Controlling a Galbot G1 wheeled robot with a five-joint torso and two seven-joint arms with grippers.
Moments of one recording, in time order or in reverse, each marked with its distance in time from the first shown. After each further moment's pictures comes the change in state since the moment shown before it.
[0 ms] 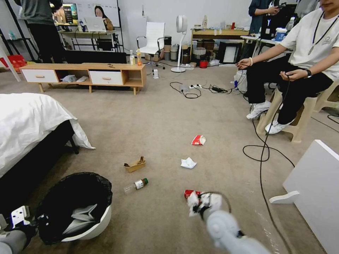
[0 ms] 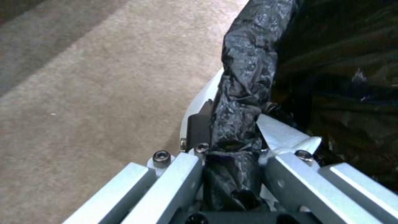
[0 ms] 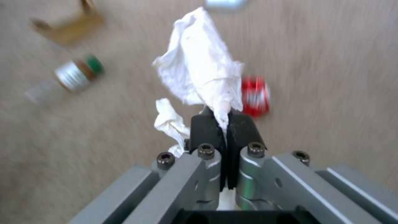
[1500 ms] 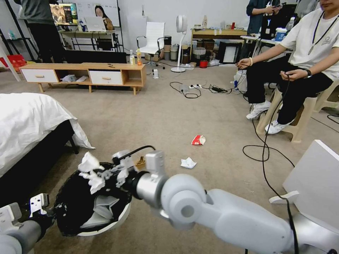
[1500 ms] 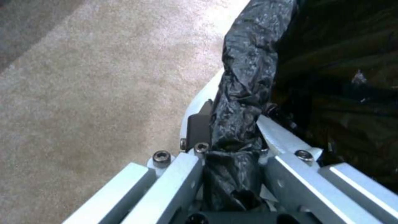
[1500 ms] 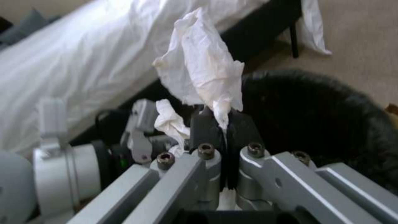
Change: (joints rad) left arm 0.046 0.064 0.046 -0.180 -0.097 0.000 -0.050; right arm 0.716 0.207 -0.620 0.228 0.411 0.077 -0.041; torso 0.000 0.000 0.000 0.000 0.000
